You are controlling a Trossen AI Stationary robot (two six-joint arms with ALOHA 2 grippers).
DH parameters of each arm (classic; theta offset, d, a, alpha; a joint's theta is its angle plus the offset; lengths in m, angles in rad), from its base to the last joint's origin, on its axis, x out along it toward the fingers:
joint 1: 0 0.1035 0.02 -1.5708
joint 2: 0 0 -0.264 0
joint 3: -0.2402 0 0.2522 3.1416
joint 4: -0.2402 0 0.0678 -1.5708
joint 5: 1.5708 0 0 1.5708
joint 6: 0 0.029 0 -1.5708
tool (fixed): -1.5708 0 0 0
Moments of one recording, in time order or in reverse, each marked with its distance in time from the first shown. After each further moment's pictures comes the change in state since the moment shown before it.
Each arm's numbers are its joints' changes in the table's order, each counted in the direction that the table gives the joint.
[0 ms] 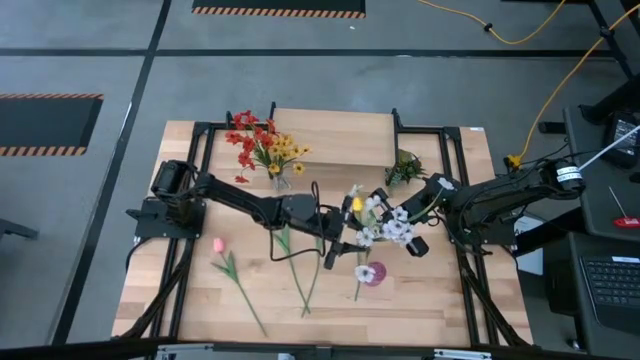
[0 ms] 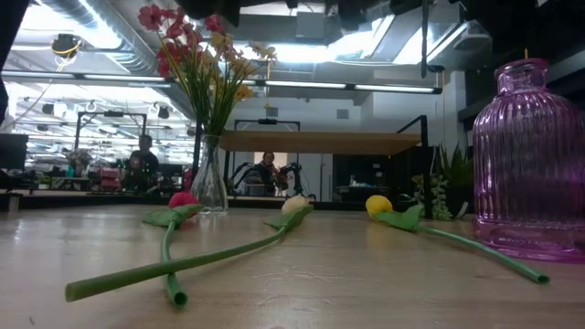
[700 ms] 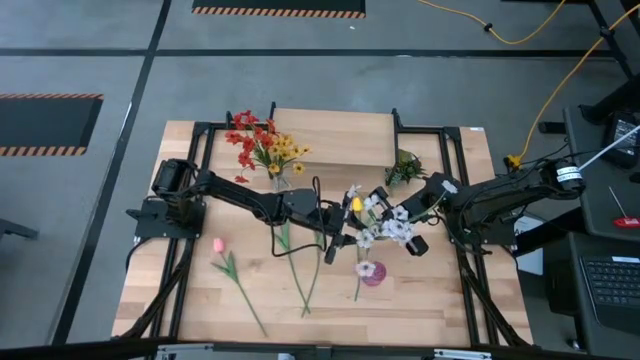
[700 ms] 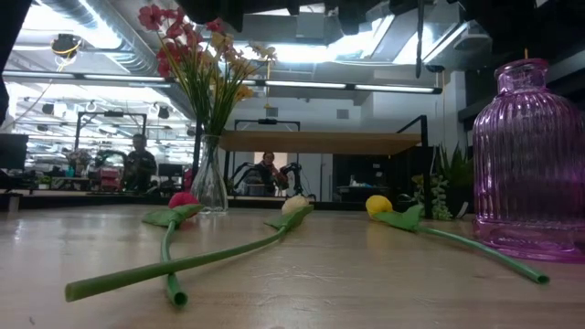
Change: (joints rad) left arm 0.038 0.000 0.000 -0.003 -0.030 0.015; right arm 0.000 0.000 0.000 0.008 -0.003 -0.005
